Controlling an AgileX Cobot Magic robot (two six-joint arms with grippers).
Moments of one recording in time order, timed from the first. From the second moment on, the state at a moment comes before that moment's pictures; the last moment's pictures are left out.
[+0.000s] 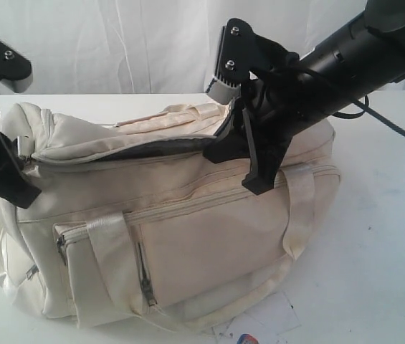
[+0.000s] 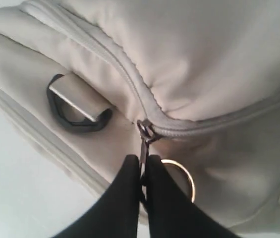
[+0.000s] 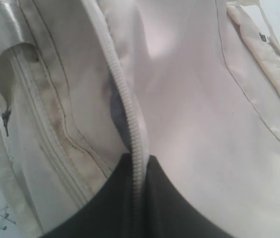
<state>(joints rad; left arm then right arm) -0.58 1.15 -0.96 0.30 0.90 -0.05 0.55 1.54 -1.21 0.71 0.86 -1.39</state>
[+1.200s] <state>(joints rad) -0.58 1.23 -0.96 0.40 0.84 -0.04 0.56 1.51 -1.21 0.68 0.85 -1.36</state>
